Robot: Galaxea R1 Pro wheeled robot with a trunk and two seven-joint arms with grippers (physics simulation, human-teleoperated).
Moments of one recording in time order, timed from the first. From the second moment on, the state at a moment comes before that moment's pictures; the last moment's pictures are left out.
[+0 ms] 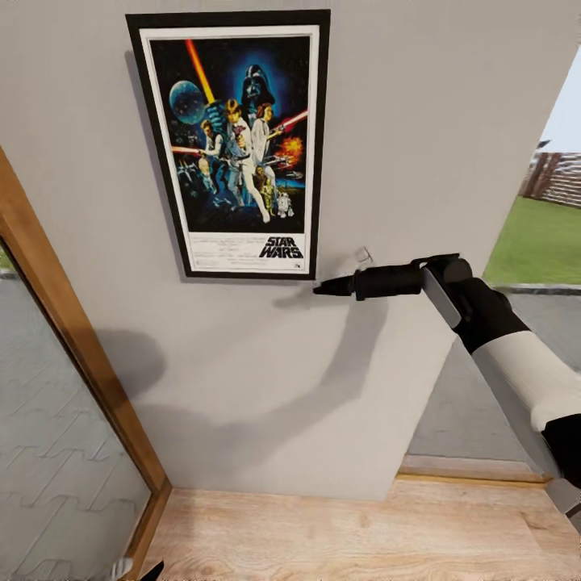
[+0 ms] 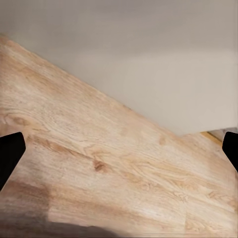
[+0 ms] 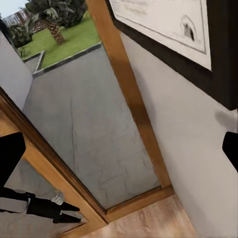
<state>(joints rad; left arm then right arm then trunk) -0.35 0.25 -0.39 -0.03 1.07 -0.24 -0.76 -1.28 -0.24 0.42 -0.89 -0.44 0.75 1.19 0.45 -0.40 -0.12</state>
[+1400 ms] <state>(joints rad) -0.35 0.25 -0.40 -0.03 0.93 -0.26 -0.58 -0.38 -0.17 0.42 0.04 -0.44 -0.12 0.39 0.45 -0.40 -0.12</state>
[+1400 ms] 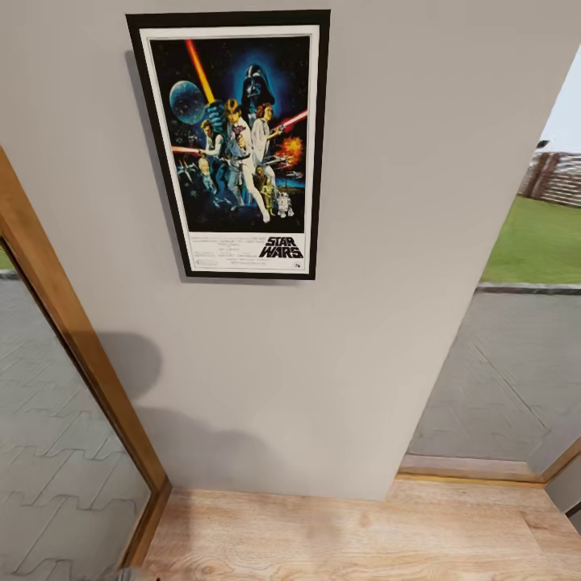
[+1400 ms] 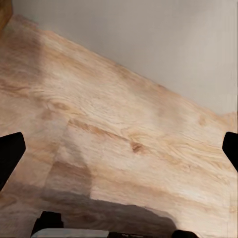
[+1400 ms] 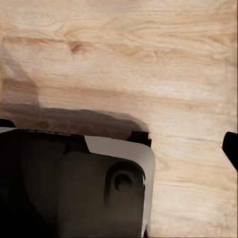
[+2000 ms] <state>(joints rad) -0.35 0.21 -0.40 -0.03 0.85 -0.29 -0.20 -0.32 -0.15 0.42 0.05 -0.44 -0.12 0.20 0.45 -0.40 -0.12</state>
